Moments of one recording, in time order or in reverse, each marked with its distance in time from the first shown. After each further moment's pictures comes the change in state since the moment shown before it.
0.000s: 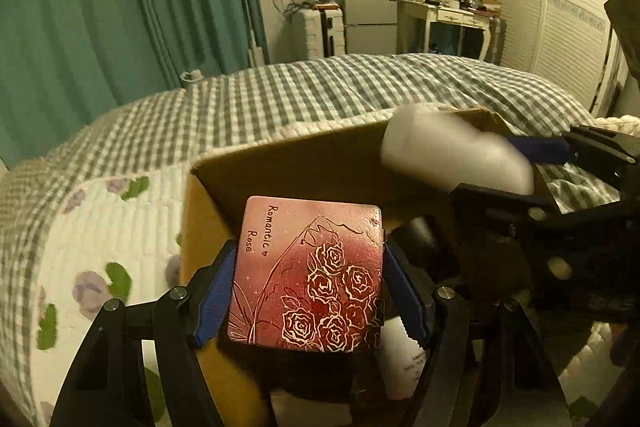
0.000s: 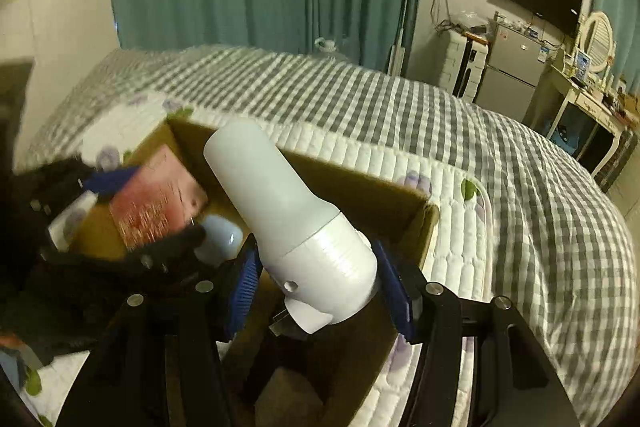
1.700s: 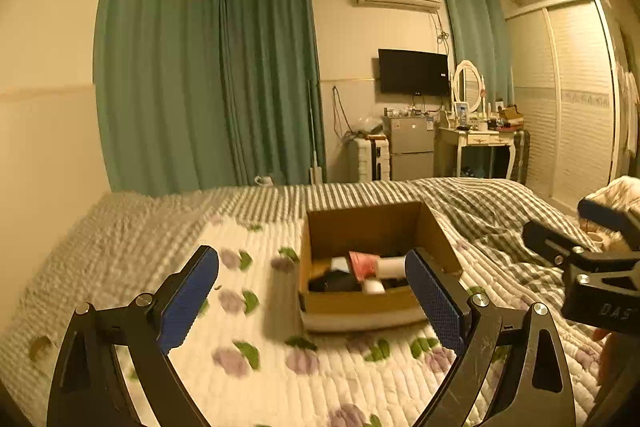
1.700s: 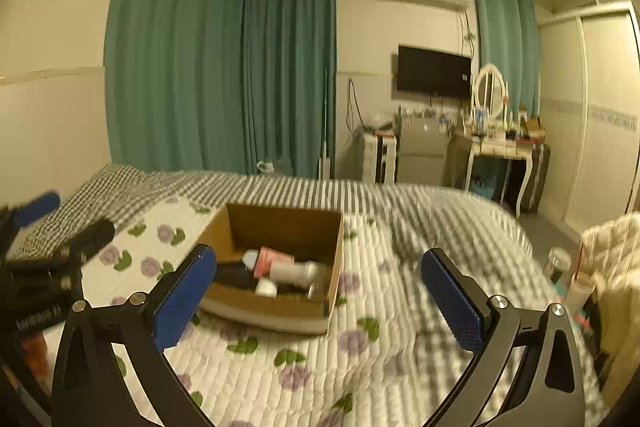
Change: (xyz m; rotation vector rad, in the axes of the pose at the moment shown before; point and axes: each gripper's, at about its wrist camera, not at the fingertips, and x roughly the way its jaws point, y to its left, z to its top) left arm -0.246 -0.023 -0.142 -0.136 -0.499 0.193; right arm -0.240 0.086 -0.142 0.145 -0.438 -0.253
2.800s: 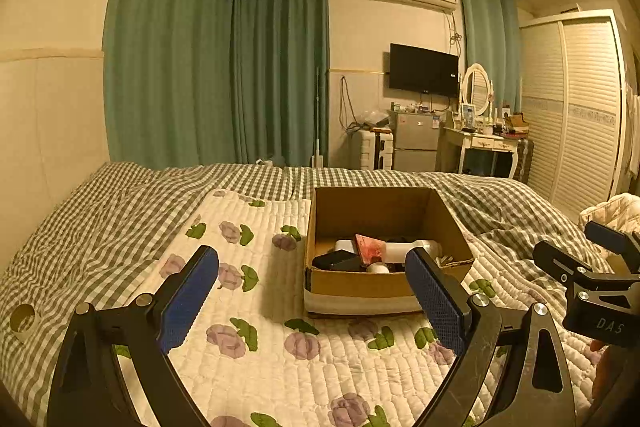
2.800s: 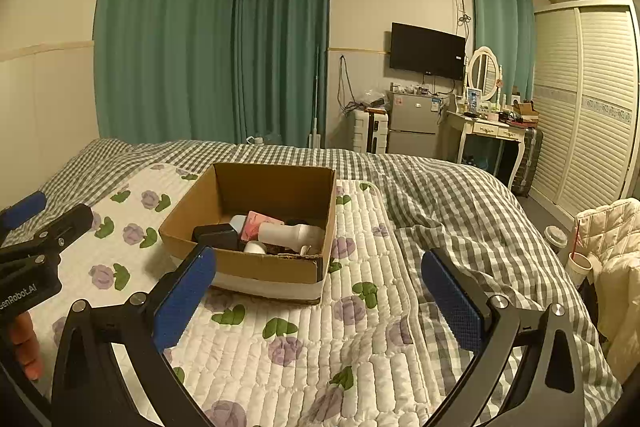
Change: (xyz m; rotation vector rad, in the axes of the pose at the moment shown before) left arm 0.007 0.018 -0.019 -0.062 0.038 -0.004; right arm 0.014 0.004 -0.025 -0.022 0.056 -0.055
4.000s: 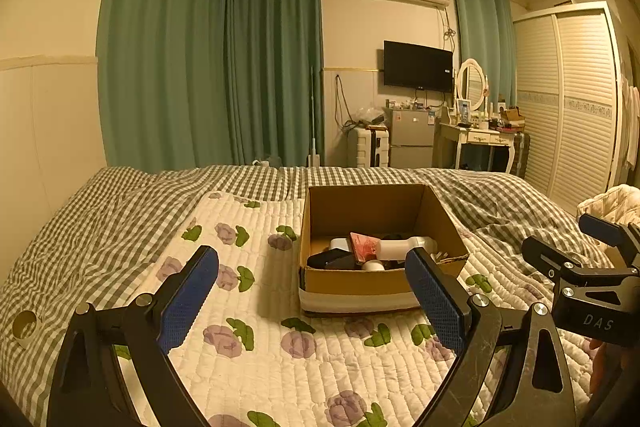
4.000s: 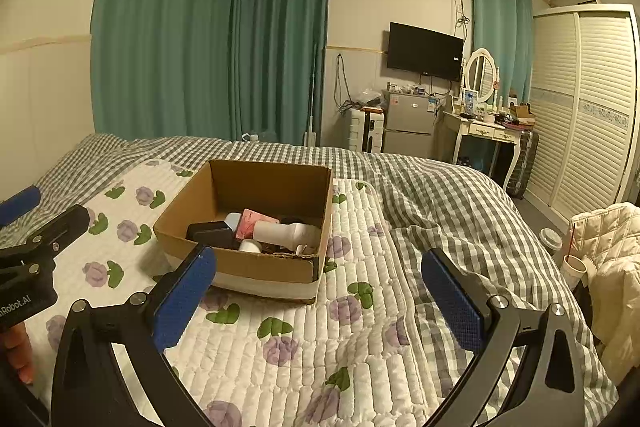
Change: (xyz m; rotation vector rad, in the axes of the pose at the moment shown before) left arm -0.003 -0.007 0.004 0.024 0.000 -0.003; right arm 0.004 0.000 0.000 -0.009 0.009 -0.020
